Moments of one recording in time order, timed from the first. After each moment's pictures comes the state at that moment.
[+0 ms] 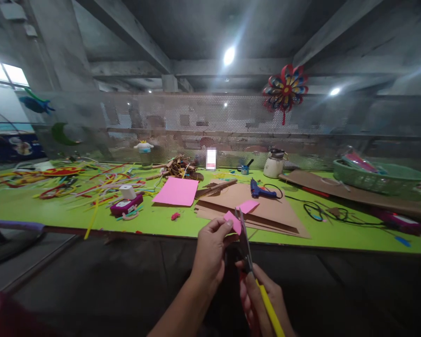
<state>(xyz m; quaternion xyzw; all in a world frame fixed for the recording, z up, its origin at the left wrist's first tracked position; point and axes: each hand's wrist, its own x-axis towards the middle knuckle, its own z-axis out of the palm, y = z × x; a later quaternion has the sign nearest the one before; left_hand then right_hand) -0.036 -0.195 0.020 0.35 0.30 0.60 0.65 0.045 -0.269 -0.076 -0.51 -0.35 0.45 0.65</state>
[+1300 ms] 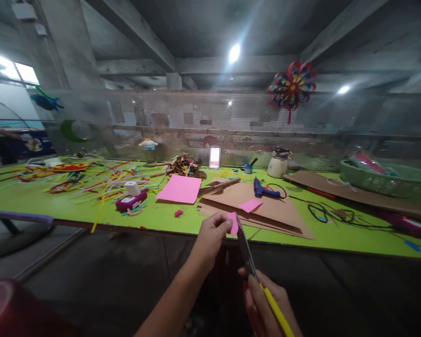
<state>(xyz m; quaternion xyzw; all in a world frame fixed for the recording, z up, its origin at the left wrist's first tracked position) -0.055 -0.179 0.020 0.57 0.35 0.51 0.55 0.054 -0.278 -0.080 -0.50 -0.39 0.48 0.61</state>
